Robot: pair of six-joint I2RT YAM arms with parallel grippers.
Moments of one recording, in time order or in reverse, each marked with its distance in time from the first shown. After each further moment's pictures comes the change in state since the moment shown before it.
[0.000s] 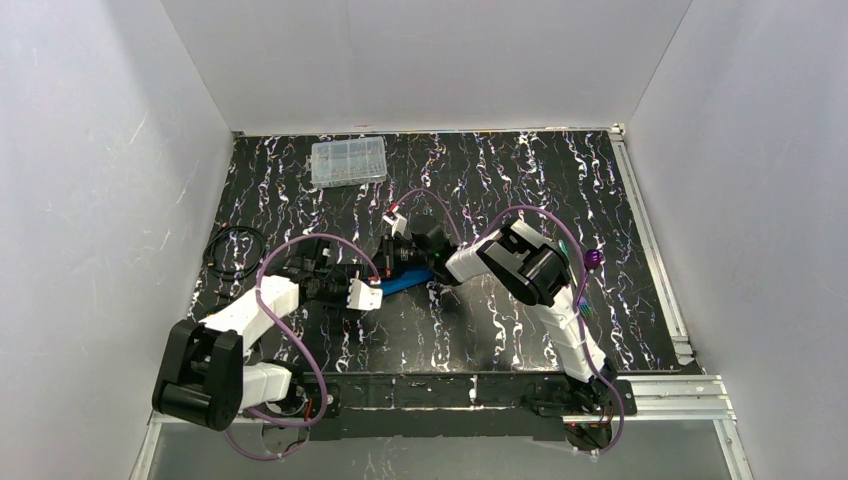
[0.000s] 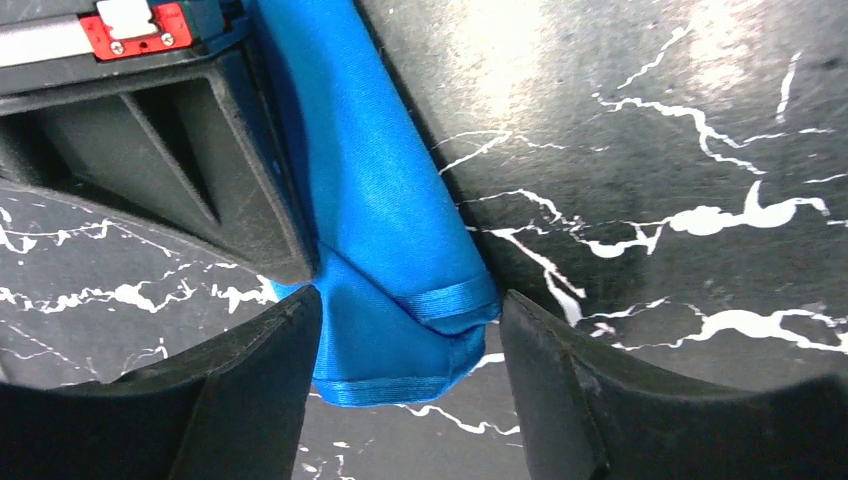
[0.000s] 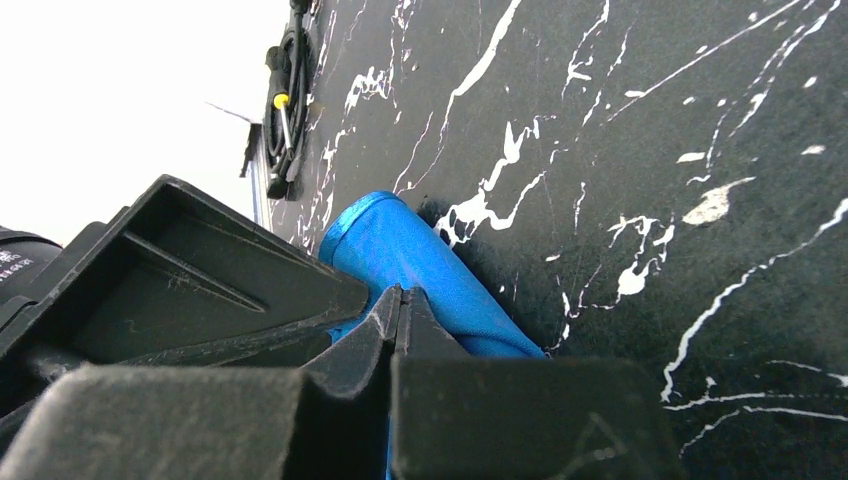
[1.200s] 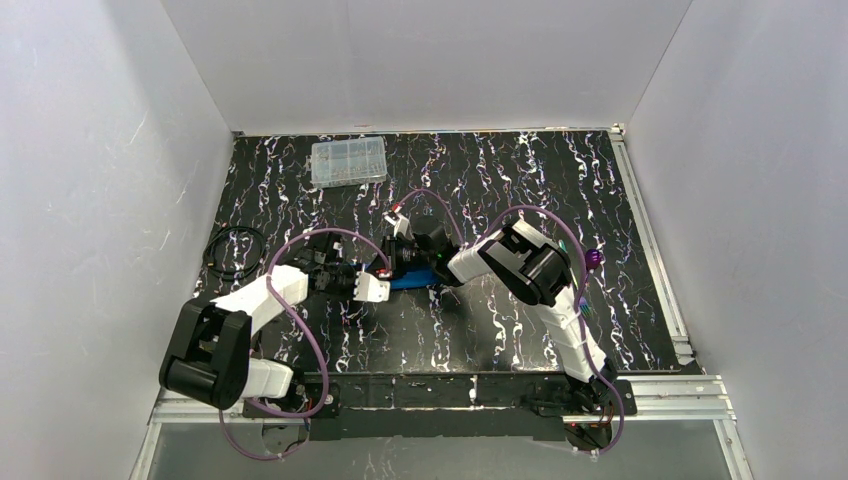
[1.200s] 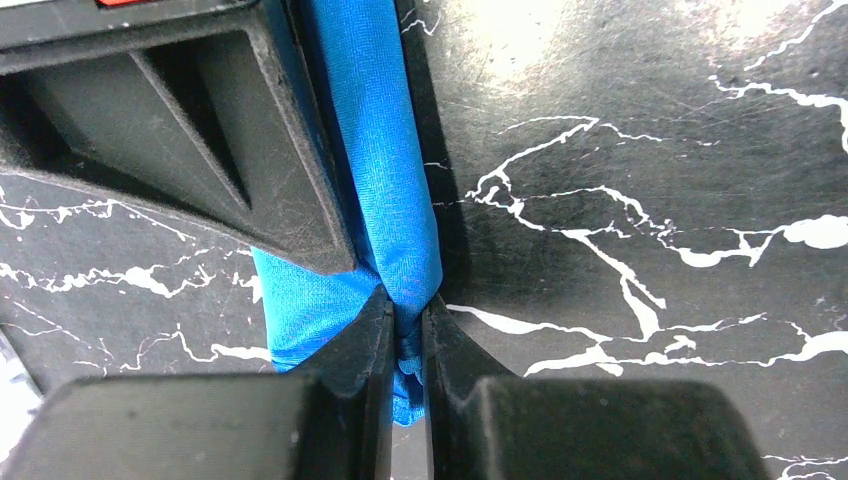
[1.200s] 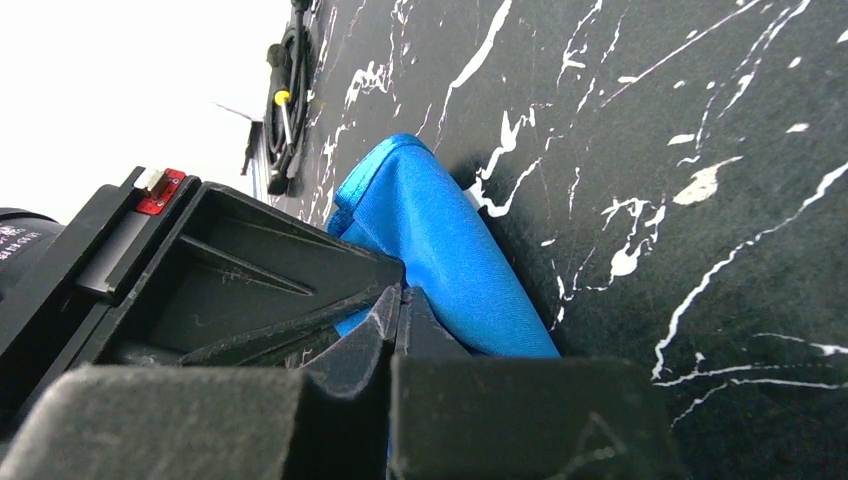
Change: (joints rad) left arm -0.051 0.110 0.060 0.065 -0.140 -0.053; right arm -0.007 -0.008 -0.024 0.022 -0.004 0.007
